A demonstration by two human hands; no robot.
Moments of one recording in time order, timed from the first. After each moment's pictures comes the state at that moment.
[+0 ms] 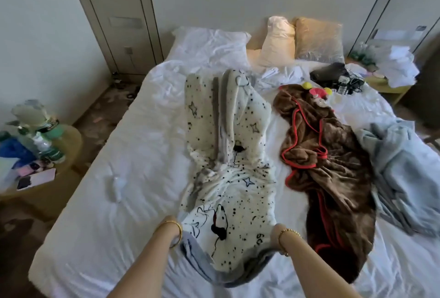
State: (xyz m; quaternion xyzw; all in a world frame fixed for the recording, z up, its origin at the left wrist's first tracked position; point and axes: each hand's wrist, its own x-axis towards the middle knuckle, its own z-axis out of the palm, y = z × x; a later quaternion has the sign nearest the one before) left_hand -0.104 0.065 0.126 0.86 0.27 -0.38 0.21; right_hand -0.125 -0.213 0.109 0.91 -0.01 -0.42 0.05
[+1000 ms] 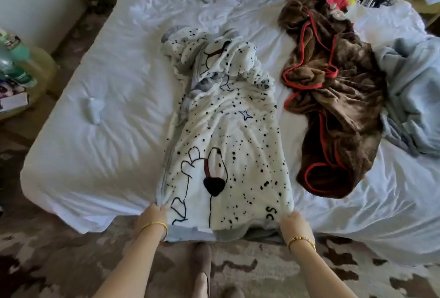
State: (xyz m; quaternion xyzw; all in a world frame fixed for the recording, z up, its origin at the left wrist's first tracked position) left_hand -0.253 0.058 -0.047 0.88 0.33 -0.28 0.19; right_hand -0.291 -0.270 -0.042 0.86 -0.36 -0.26 -0.25
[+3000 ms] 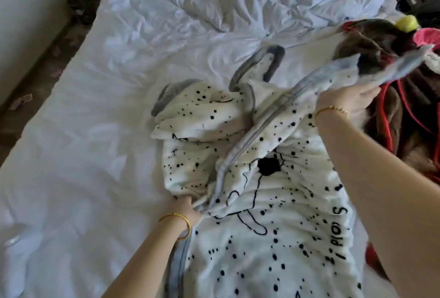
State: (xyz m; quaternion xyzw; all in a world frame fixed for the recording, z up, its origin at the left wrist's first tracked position) left_hand 0.247 0.036 -0.094 0.88 0.16 -0.41 0.19; right_hand 0.411 -0.241 -0.007 0.89 -0.36 0.12 -0.24
